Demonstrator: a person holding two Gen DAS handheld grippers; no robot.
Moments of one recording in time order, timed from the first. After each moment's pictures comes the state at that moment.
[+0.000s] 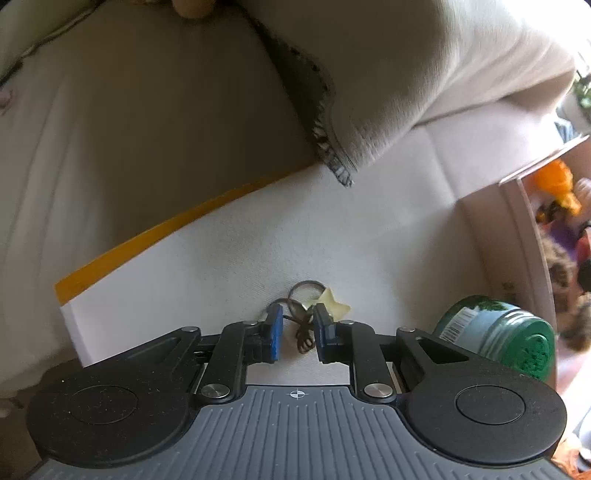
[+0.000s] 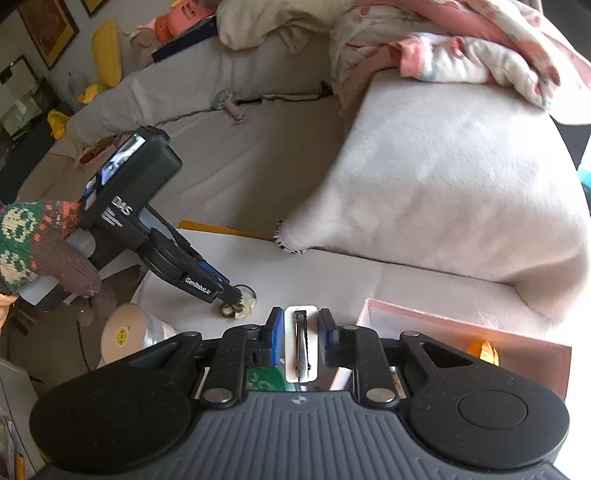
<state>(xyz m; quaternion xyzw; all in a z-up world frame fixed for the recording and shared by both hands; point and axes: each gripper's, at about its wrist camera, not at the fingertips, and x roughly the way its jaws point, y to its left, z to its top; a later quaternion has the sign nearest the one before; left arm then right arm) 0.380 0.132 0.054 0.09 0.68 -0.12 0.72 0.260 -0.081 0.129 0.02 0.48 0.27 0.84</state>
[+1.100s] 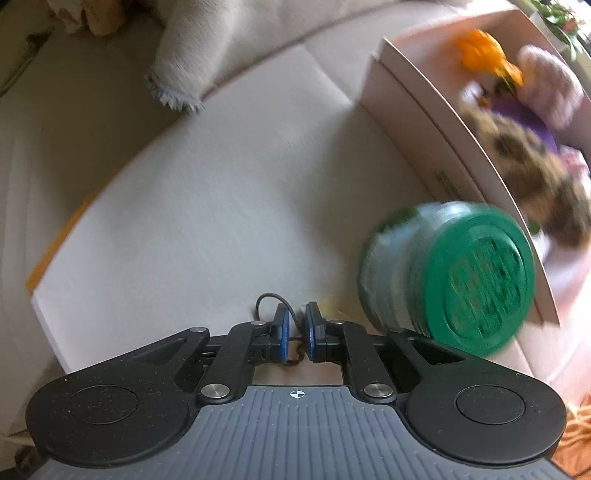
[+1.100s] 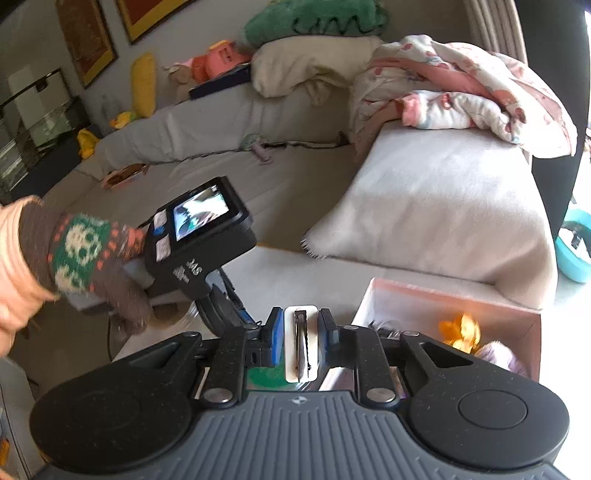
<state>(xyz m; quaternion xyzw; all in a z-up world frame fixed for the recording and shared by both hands) 0.288 0.064 0.050 0.18 0.67 -0.17 0.70 0.160 -0.106 0.148 0.01 0.38 0.29 0.88</state>
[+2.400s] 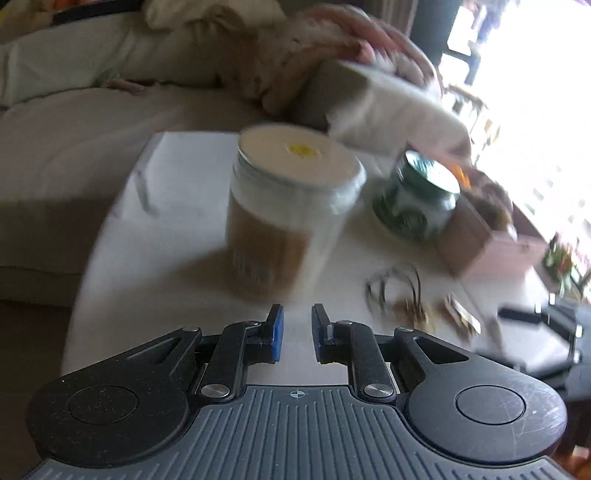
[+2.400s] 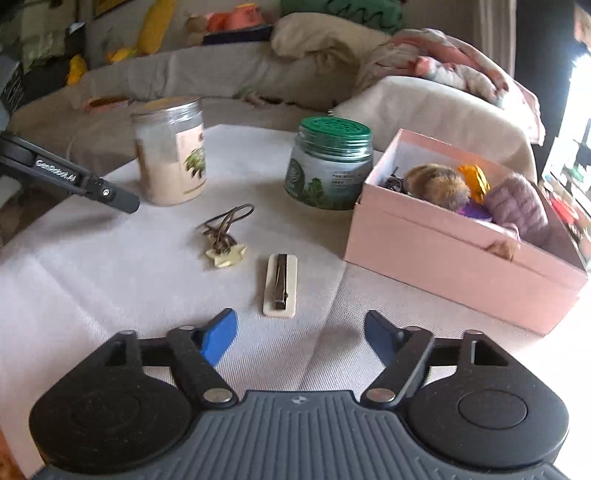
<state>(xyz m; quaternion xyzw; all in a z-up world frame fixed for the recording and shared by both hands) 0.019 0.201 0.044 -0.11 0.37 -0.08 0.92 -0.008 -0.067 -0.003 -0.10 0.33 0.21 0.91</state>
